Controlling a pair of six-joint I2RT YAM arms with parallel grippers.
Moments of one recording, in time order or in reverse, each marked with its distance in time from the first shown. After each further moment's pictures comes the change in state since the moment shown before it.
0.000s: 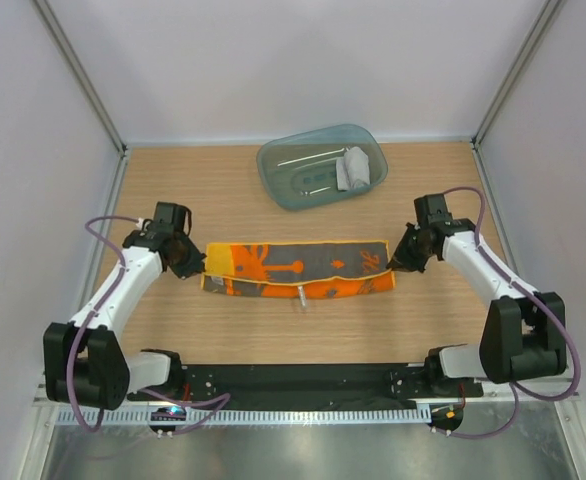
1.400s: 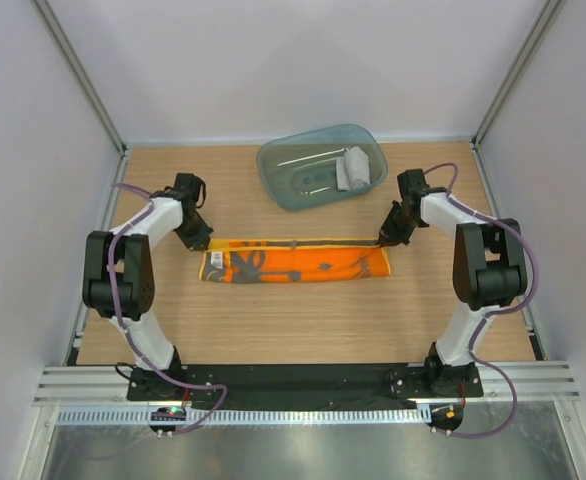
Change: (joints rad) left arm 0.034 0.552 0.332 0.073 -0.094 0.053; right arm -0.007 0.494 0.321 0.117 0.007 -0.005
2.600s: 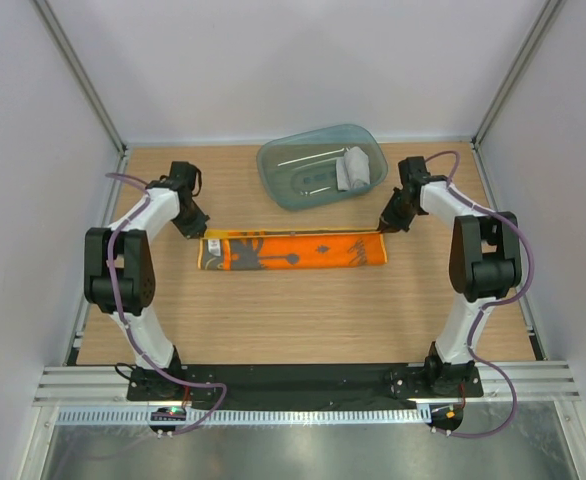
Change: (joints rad) left arm 0.025 0.045 0.112 -0.023 -0.026 0.000; right arm -0.012 0.077 0.146 -0.023 0.021 0.003
